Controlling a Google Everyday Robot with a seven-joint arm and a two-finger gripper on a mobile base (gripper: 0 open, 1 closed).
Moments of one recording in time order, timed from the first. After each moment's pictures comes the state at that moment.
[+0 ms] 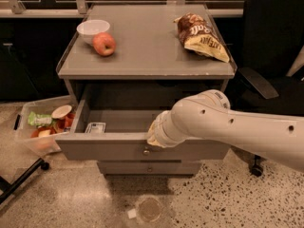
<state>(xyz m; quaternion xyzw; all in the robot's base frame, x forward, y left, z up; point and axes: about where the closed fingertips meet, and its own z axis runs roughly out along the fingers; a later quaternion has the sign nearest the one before) 0.530 -0.027 0.685 -0.68 0.67 0.00 0.28</state>
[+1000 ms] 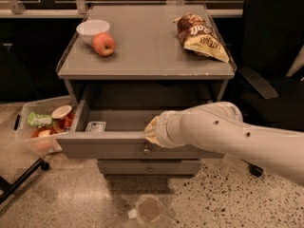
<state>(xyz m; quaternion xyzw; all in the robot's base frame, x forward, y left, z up) 0.532 -0.016 0.716 -0.64 0.67 0.00 0.37</state>
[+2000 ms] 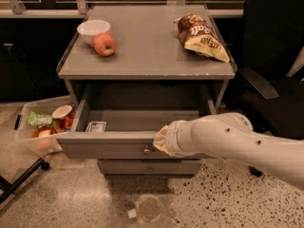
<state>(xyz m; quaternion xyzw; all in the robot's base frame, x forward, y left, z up) 0.515 -0.045 0.688 -0.62 0.70 0.01 0.36</state>
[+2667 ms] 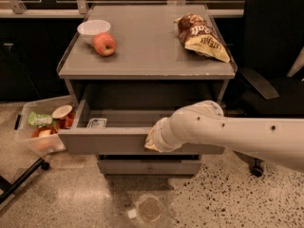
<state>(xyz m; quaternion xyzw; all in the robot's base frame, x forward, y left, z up) 0.539 -0.019 0.646 -0.65 0.70 0.03 0.29</state>
